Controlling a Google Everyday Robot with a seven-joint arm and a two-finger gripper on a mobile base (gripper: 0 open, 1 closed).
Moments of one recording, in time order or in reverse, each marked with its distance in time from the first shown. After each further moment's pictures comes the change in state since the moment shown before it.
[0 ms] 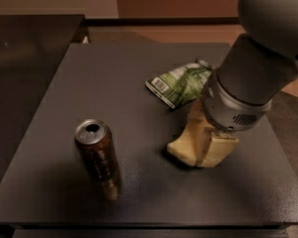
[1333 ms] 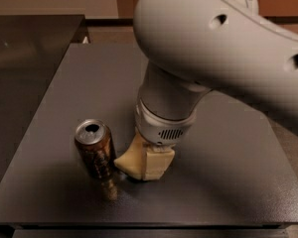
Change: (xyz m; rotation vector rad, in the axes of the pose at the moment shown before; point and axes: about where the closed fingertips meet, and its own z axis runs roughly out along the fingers) arm -0.101 0.012 0.037 -0.030 -0.009 -0.111
